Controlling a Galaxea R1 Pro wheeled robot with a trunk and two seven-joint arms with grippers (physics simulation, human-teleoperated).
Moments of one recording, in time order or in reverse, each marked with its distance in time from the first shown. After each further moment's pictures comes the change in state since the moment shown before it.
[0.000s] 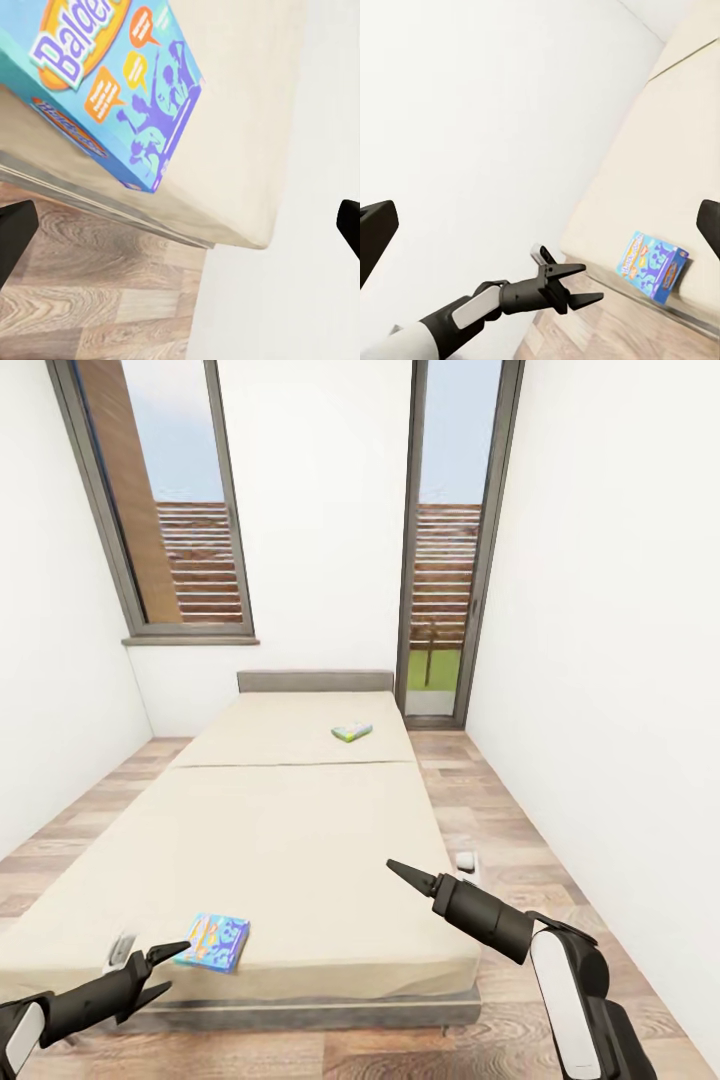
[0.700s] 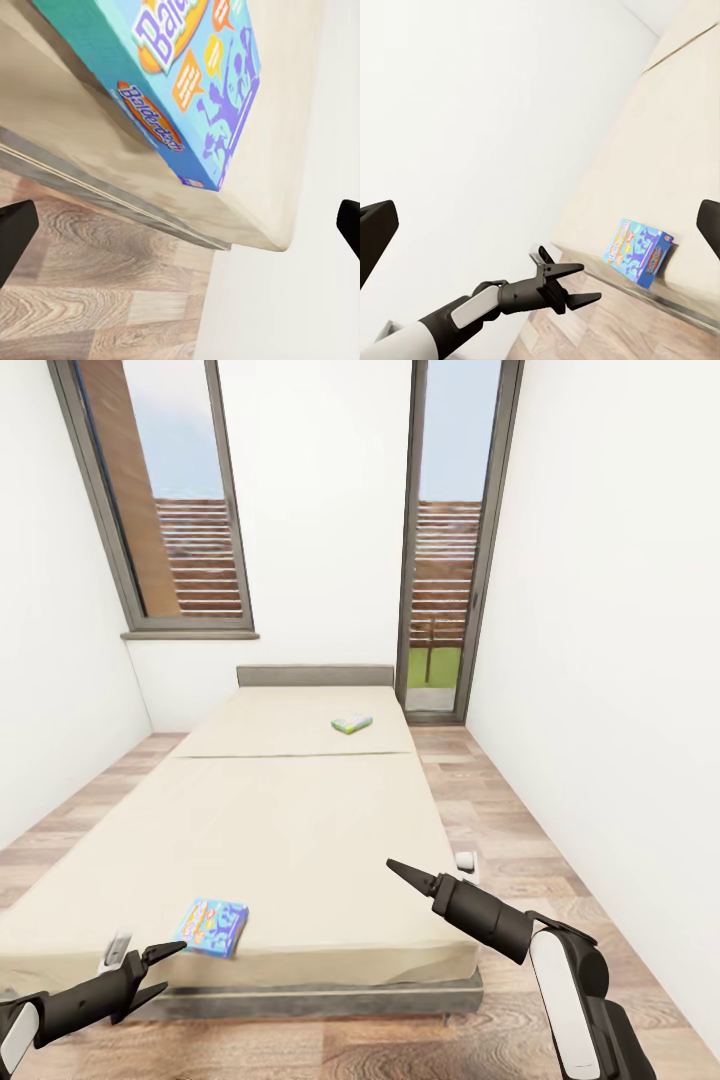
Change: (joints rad) left arm 0.000 0.011 0.003 0.001 0.001 0.011 0.000; right arm 0.000 0.001 0.000 0.000 0.000 -0.002 0.000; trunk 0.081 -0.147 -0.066
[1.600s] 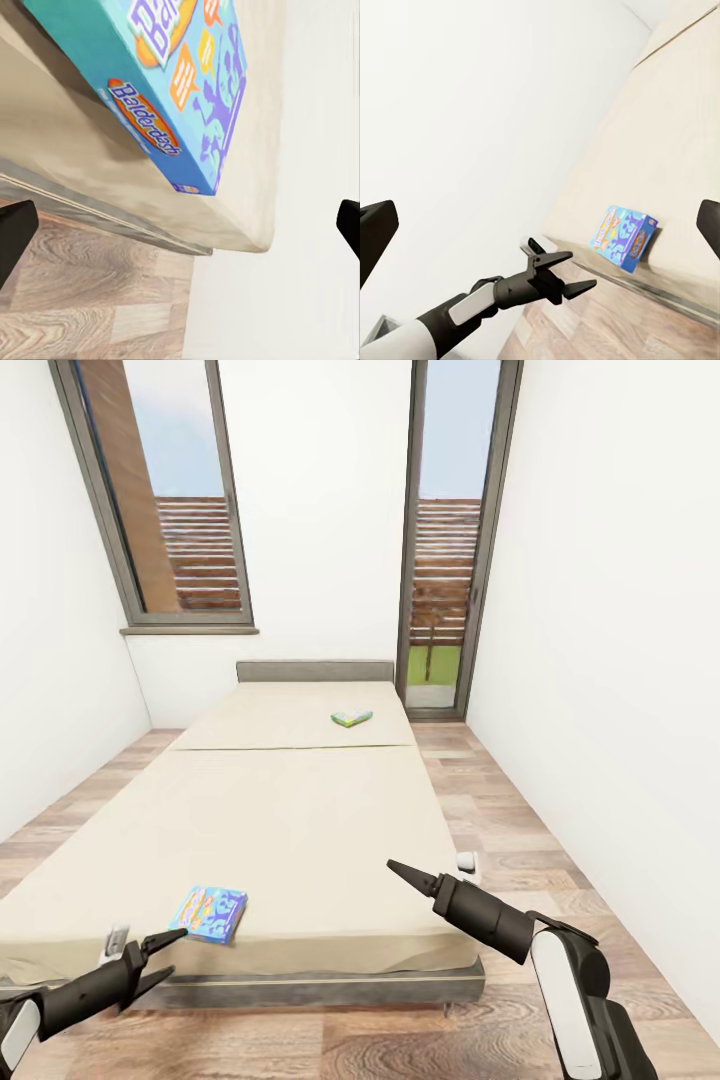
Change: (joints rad) left arm 0.000 -0.005 0.001 -0.015 0.022 -0.015 -0.090; right arm 0.000 -0.006 0.001 0.000 0.000 0.001 0.000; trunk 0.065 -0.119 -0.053
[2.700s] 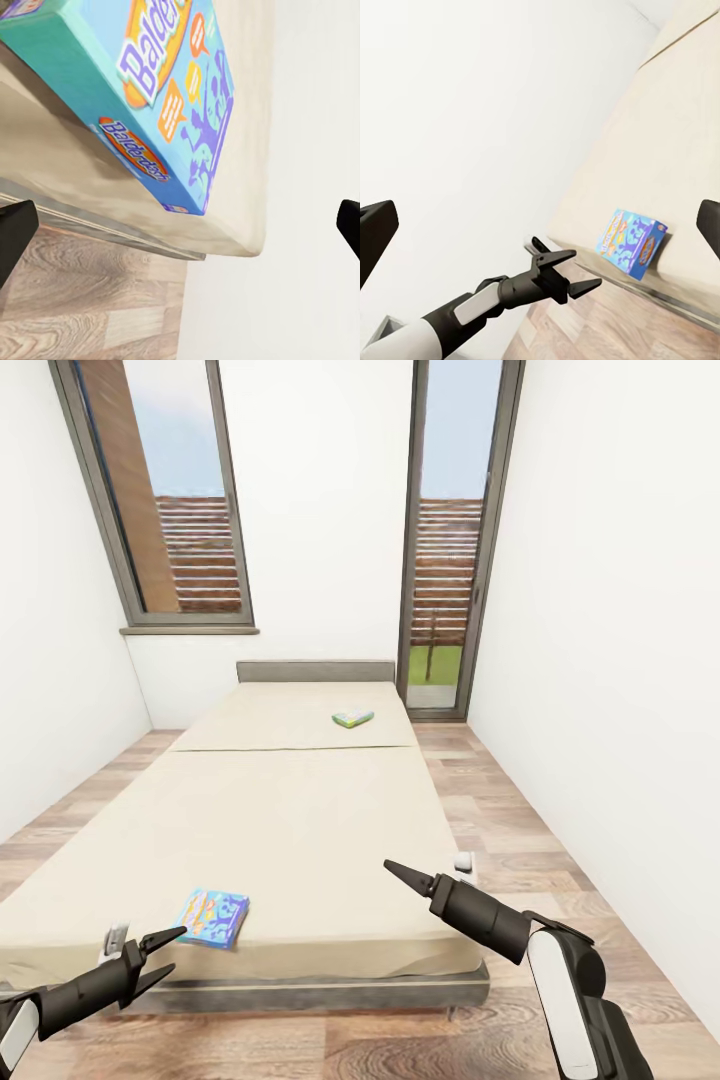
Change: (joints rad) left arm 0.000 0.003 0.000 0.002 0.003 0.000 -0.027; right arm 0.000 0.009 0.008 0.002 -0.001 -0.002 0.004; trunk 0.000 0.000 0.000
